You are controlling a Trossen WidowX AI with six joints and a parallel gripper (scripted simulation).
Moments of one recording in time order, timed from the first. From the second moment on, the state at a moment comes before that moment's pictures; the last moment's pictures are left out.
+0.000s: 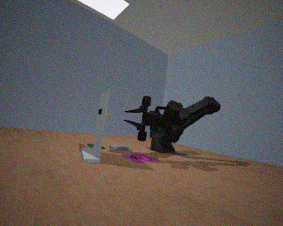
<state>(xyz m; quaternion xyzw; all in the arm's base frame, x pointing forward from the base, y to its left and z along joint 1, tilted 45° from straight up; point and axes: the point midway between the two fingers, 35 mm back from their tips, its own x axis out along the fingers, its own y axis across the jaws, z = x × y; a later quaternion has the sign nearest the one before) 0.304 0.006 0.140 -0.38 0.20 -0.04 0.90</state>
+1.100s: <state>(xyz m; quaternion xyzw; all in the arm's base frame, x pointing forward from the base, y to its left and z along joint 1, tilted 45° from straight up) 0.344 0.003 0.135 -0.38 0.20 -0.05 0.90</state>
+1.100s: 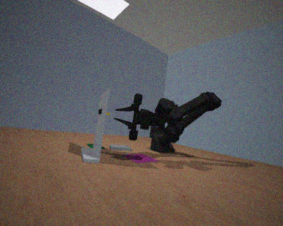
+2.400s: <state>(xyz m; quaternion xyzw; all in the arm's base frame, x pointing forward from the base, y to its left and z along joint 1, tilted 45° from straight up) 0.378 0.000 0.128 -0.38 0.20 -0.05 0.90</state>
